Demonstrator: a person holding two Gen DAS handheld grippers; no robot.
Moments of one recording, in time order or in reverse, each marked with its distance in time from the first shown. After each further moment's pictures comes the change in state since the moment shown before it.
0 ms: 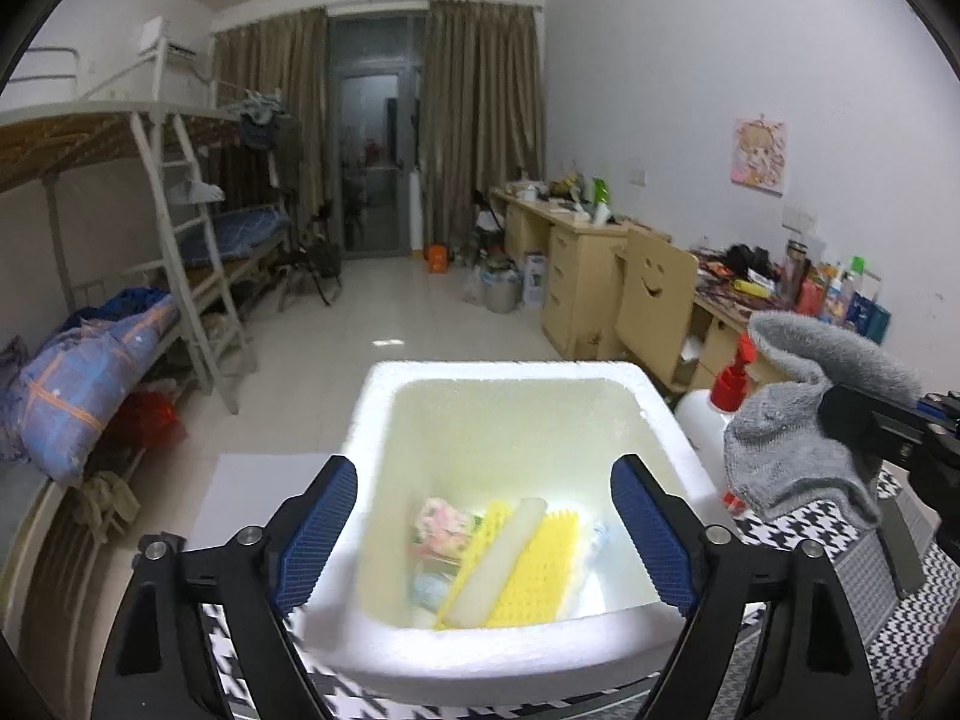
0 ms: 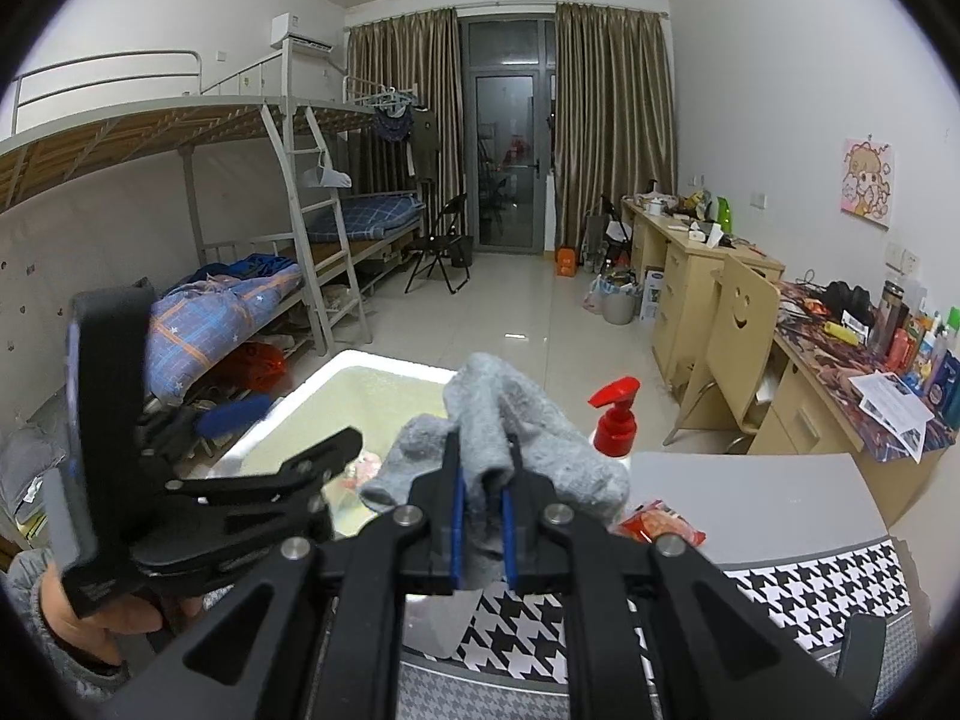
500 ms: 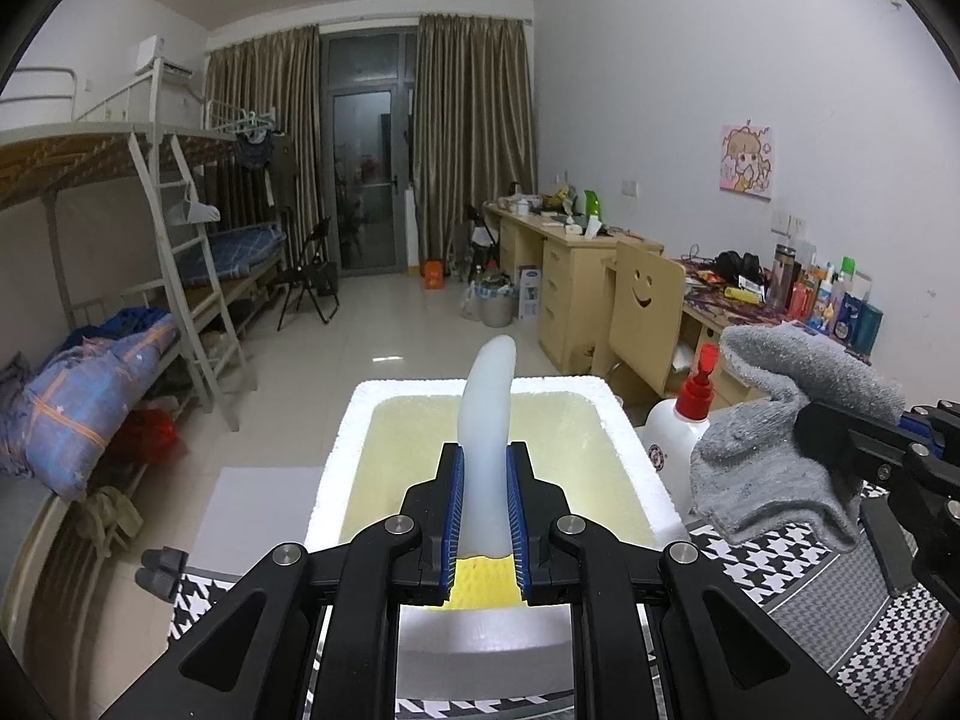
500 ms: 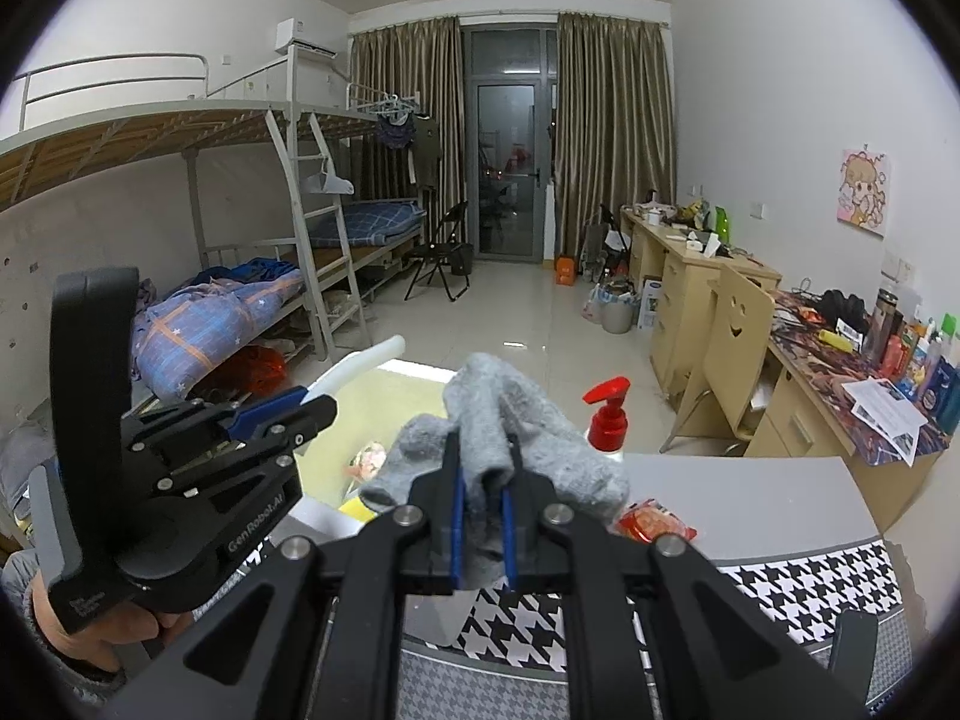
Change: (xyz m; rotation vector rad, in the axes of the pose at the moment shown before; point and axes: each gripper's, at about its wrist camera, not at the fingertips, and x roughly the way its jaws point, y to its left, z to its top) left arm -0.013 -0.017 -0.002 0.025 -0.022 -0.019; right arm -0.015 0.002 -0.002 -0.006 -0.019 -0.002
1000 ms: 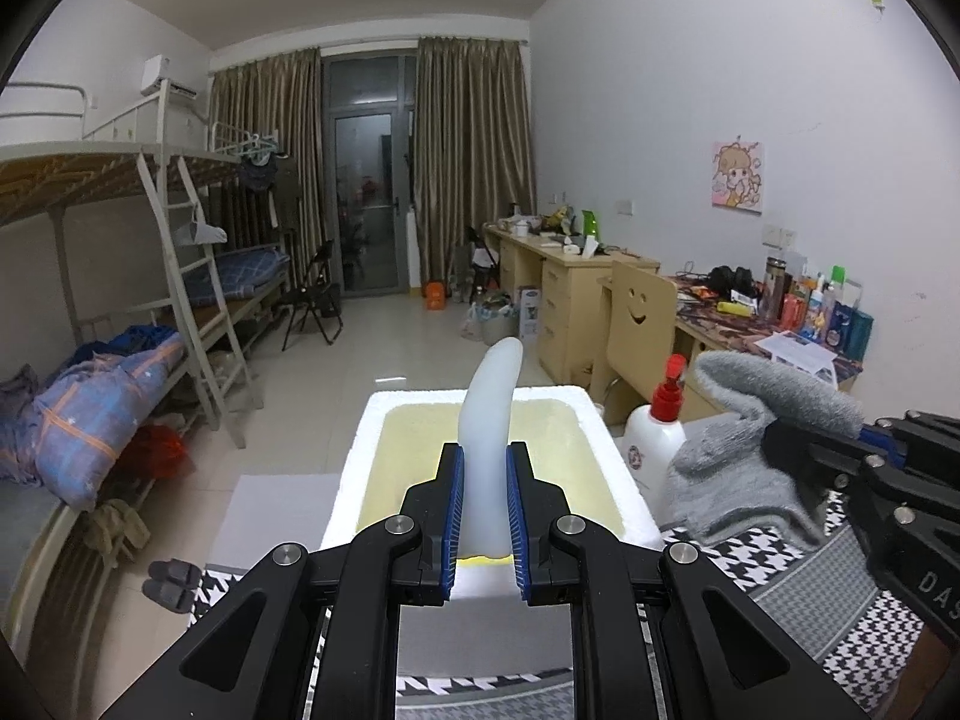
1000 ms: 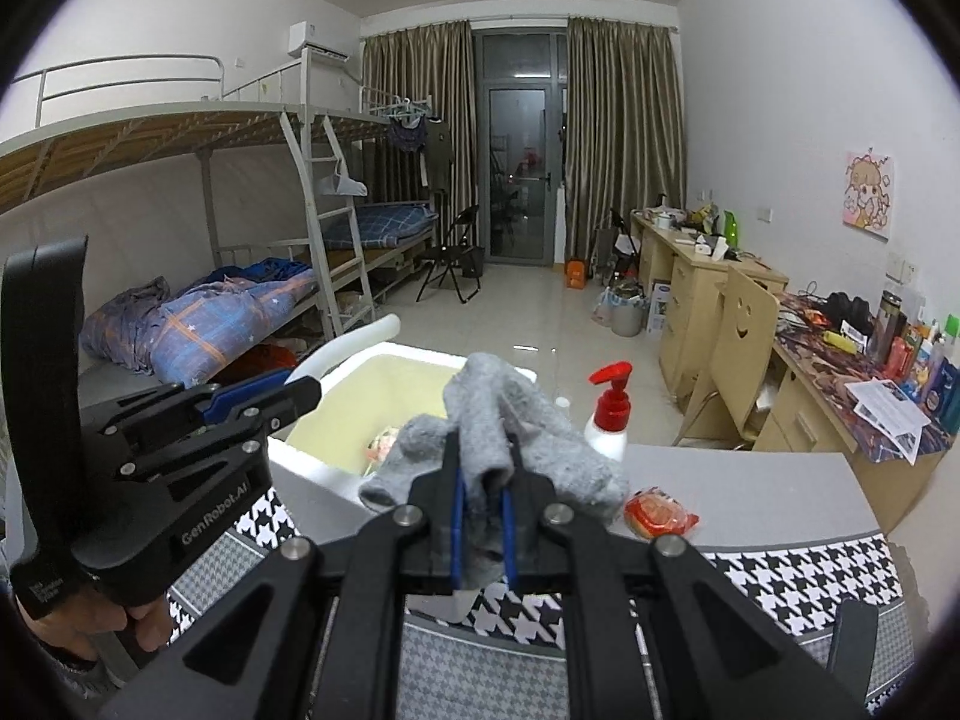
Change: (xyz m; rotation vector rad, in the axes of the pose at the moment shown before) left arm -0.037 -0.008 -0.003 0.015 -0.062 0.016; right arm -0.019 0.004 -0.012 -0.016 -0.017 0.018
